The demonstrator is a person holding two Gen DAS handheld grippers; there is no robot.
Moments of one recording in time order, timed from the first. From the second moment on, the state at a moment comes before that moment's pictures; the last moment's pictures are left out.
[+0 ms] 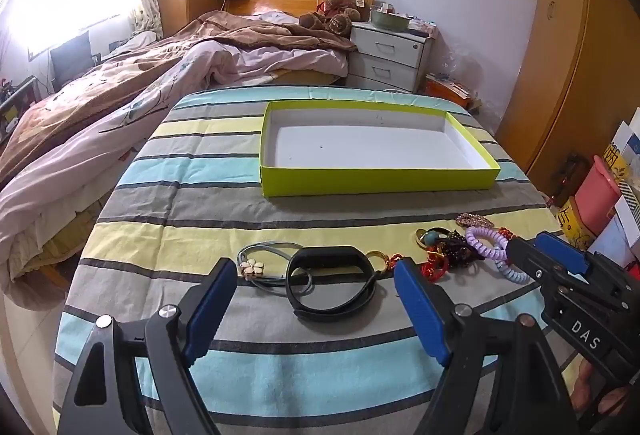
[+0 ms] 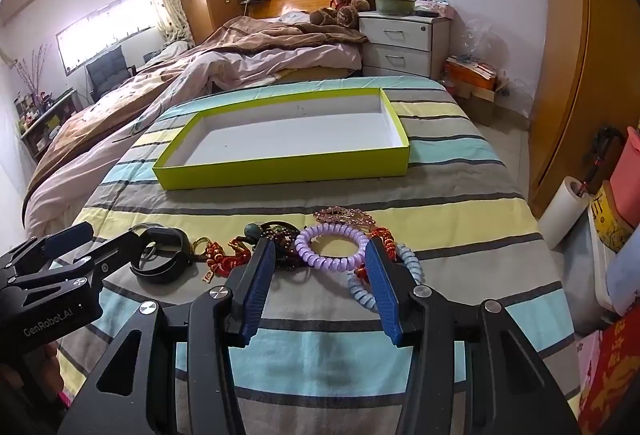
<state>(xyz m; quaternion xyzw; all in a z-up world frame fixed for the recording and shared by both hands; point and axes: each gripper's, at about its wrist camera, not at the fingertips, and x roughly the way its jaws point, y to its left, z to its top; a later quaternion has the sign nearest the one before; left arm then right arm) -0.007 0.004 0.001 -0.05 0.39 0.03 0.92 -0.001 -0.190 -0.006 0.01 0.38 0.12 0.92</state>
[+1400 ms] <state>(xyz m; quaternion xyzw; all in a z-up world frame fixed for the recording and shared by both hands) -0.011 0.006 -0.001 -0.05 0.39 0.03 0.92 -0.003 -0.191 -0.007 0.00 0.38 0.12 0.92</state>
